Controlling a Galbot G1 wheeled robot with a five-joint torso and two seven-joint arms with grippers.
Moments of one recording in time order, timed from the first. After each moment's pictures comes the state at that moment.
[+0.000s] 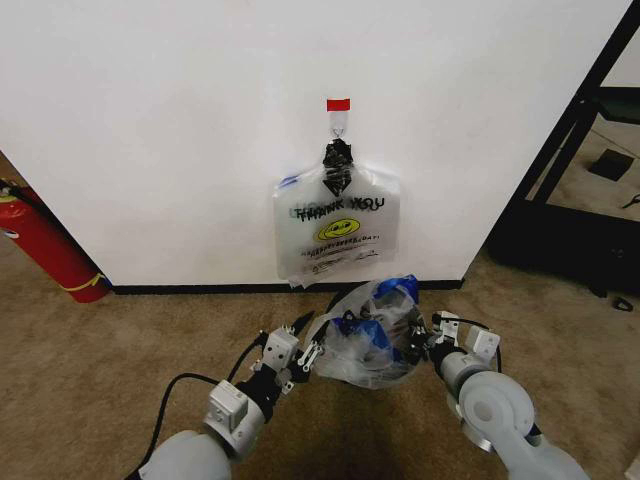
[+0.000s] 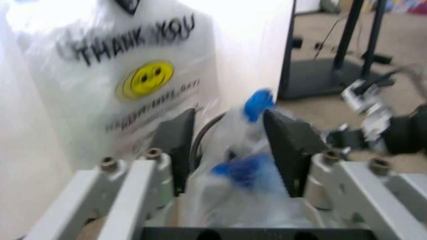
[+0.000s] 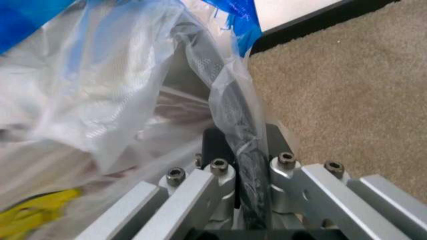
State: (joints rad) left arm 1.34 -0.77 0.03 -2.38 -0.43 0.12 -0.28; right arm -1.30 1.11 0.35 2.03 1.01 -0.48 0.53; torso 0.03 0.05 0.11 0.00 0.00
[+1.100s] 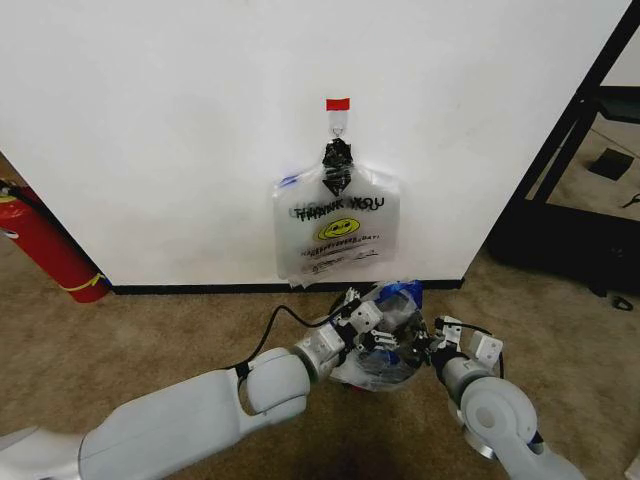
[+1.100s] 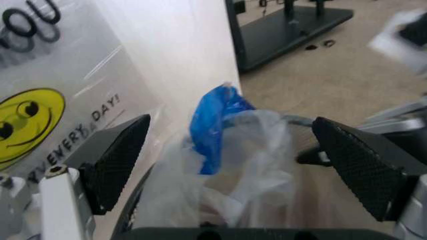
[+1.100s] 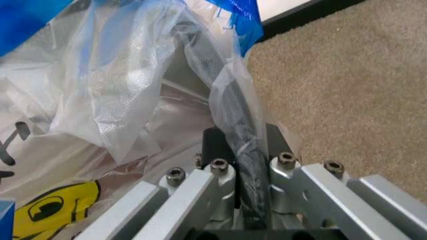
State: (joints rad) left arm 0.50 -0.94 0.68 -1.90 -0.50 0.20 -0.28; right arm -1.33 1.12 0.35 2.07 1.02 -0.49 0.54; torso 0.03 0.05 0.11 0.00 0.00
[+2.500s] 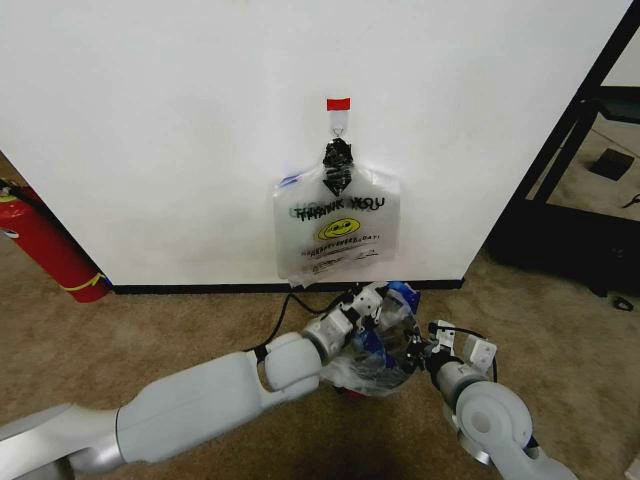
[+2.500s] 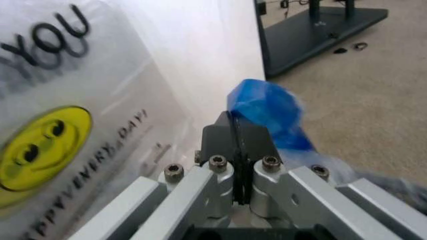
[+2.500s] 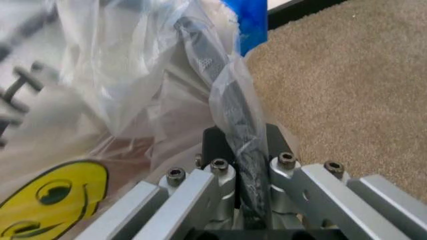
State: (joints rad) left arm 0.38 -1.01 0.71 -1.79 -0.55 0.20 -0.32; right arm -1.35 1.13 0.33 2.08 1.00 -0.49 0.53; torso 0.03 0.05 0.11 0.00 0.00
